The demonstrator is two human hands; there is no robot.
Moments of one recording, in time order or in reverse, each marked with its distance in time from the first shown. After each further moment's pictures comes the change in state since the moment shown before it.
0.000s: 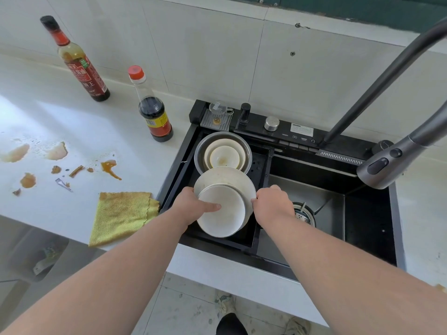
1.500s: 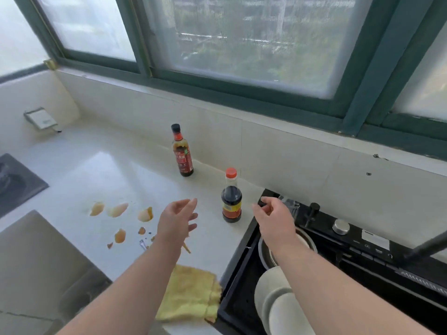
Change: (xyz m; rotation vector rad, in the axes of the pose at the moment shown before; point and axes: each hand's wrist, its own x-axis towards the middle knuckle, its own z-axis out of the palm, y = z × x) left_hand -0.045 0.074 -0.220 -0.685 0.510 0.241; right_hand 0.025 -0.211 -0.121 0.911 0.192 -0.321
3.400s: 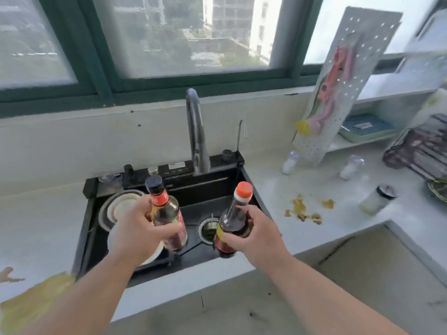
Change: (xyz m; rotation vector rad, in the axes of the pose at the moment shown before) left_hand -0.305 -0.068 0.119 0.630 -0.844 0.669; right_hand -0.399 0.143 -0.257 -0.052 0.479 0.094
